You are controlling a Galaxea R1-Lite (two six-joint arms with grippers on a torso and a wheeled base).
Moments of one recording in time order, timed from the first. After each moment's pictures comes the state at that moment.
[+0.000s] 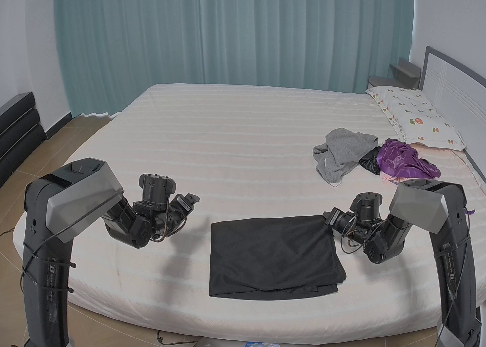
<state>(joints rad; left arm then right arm) -0.27 2.44 -1.14 -0.70 0.02 -0.98 0.21 2.63 -1.04 -1.15 0.06 0.65</state>
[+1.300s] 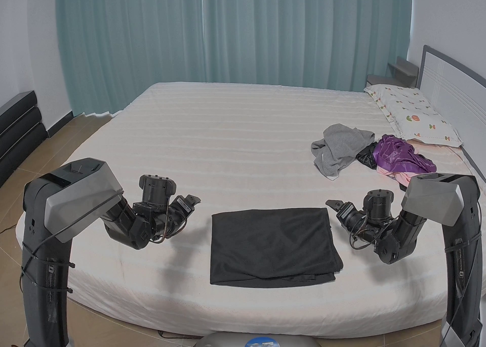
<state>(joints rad) -0.27 2.43 -1.12 -0.70 0.01 -0.99 0.20 2.52 -0.90 -1.19 0.06 0.96</state>
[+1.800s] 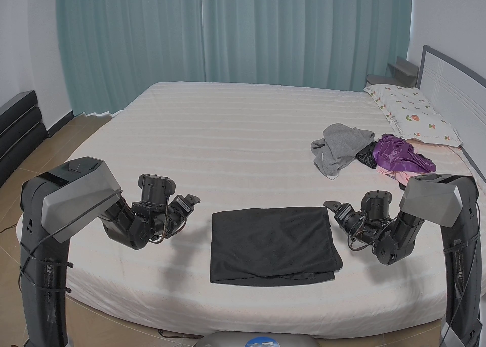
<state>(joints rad) -0.28 2.41 -1.10 -0.70 0.01 -0.99 0.20 2.53 -0.90 -1.19 0.06 0.96</state>
